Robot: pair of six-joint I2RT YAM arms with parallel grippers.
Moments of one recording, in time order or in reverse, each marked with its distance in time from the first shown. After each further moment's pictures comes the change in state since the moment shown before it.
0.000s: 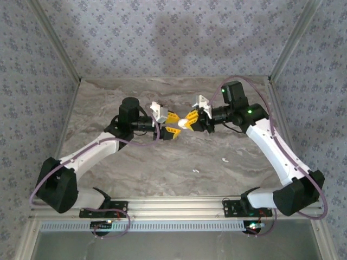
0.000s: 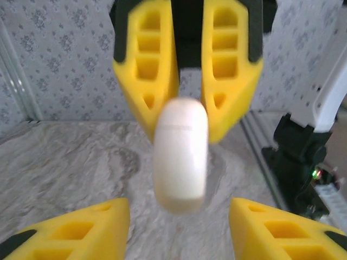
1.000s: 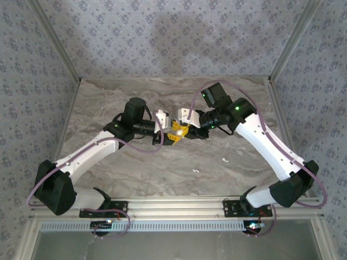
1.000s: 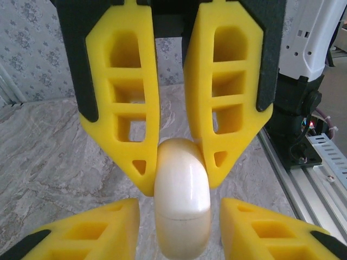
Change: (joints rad) left arm -0.051 -0.010 0.080 -0.343 -0.049 0.286; right arm 0.193 0.100 0.169 -0.287 0.317 -0.195
